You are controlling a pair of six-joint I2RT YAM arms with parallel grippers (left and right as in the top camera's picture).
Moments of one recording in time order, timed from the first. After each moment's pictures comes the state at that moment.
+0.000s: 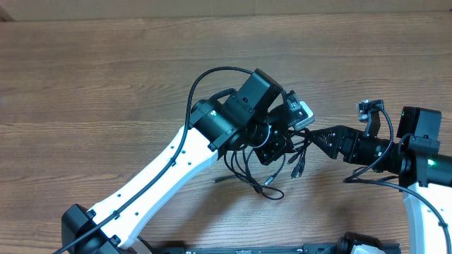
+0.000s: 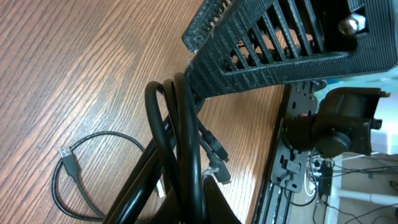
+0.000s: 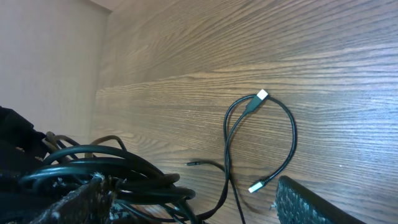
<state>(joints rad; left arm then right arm) -0.79 1.62 1.56 -0.92 0.50 0.14 -0.23 1.06 0.94 -0.98 -0.88 0.06</state>
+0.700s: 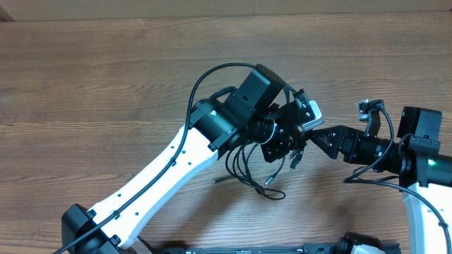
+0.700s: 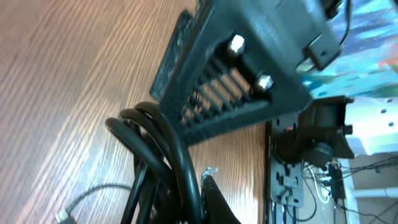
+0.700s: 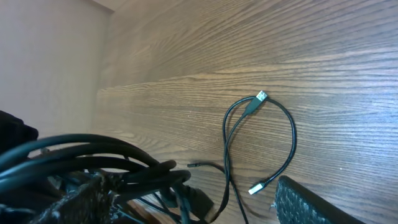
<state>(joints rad) -0.79 1.62 1.56 -0.80 0.62 0.24 -0.23 1.06 0.94 -0.98 -0.89 0.05</state>
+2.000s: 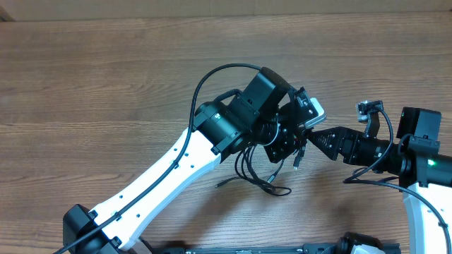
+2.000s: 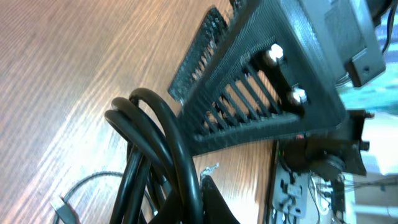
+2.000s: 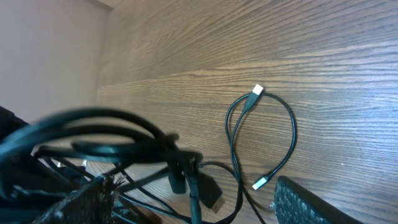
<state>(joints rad) -0.81 1.62 1.56 -0.80 0.53 0.14 -0.23 1.06 0.94 -0.99 -0.89 0.04</state>
